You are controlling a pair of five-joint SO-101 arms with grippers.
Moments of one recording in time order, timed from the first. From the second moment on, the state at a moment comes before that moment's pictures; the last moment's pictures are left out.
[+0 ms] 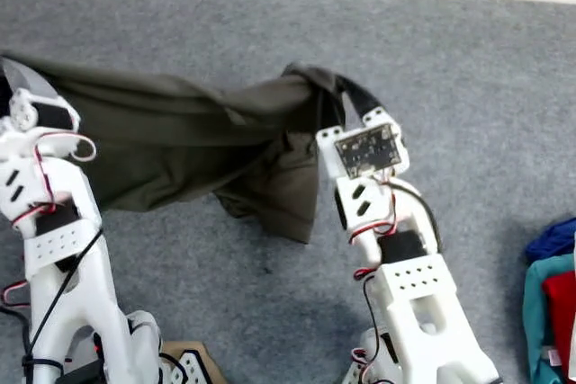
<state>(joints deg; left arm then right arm) -32.2 -34.9 64.0 -27.1 37.1 -17.5 -49.5 69.7 -14.6 20.3</state>
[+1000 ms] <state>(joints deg) -32.2 -34.9 92.1 -27.2 27.0 -24.7 -49.6 75.0 17.8 17.3</state>
